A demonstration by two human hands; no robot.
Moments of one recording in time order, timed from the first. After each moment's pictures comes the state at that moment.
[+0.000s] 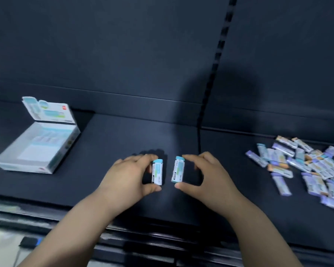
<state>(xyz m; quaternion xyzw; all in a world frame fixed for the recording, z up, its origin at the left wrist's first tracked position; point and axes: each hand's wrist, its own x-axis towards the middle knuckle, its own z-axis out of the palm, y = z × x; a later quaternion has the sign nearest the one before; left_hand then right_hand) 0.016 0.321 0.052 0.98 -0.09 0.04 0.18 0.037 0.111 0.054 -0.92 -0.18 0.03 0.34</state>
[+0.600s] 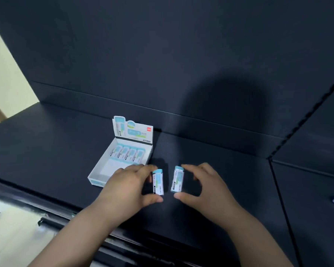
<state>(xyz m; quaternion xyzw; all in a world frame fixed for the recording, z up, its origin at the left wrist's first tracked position) 0.007 0.511 0.065 0.98 -0.03 0.06 0.19 0.060 0.305 0.062 -0.91 -0.24 0.06 0.34</state>
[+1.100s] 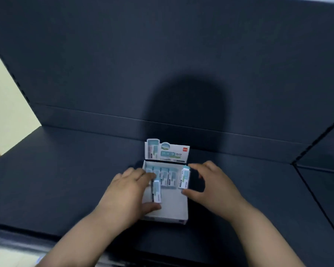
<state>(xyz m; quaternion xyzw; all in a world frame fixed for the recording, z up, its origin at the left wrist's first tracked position) 0.036 0.642 0.065 0.99 -0.11 0.05 0.10 0.084 0.423 0.076 -0.95 -0.18 0.04 0.23</state>
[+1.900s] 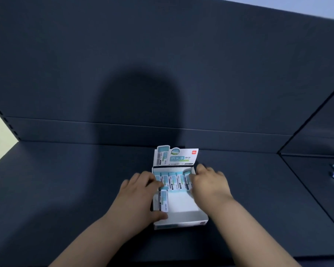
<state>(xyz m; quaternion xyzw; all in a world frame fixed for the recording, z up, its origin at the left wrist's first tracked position) 0.055 0.682 0.056 0.96 -0.20 0.02 0.19 0.087 0.493 0.072 -0.99 -0.08 0.08 -0.10</state>
